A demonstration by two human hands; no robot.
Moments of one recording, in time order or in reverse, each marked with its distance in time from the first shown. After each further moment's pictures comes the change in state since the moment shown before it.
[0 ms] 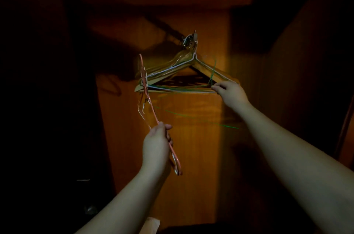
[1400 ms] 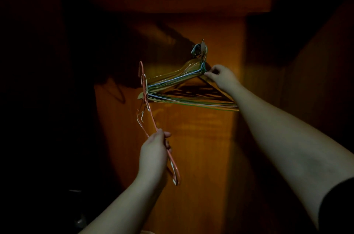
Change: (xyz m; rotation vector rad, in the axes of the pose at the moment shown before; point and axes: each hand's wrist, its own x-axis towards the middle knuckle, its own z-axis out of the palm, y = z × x) left_hand 0.025 0.002 0.026 0.068 0.116 0.005; right_hand 0.123 -0.017 0.021 0.128 -0.108 -0.081
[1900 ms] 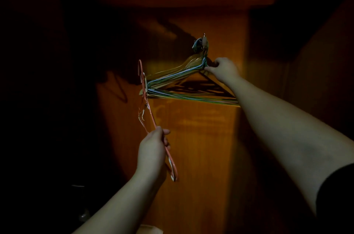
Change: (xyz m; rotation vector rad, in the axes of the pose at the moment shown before) left_hand 0.008 -0.005 -0.006 -0.023 0.000 -0.031; right_hand 0.020 0.000 0.005 -0.286 0.093 0.015
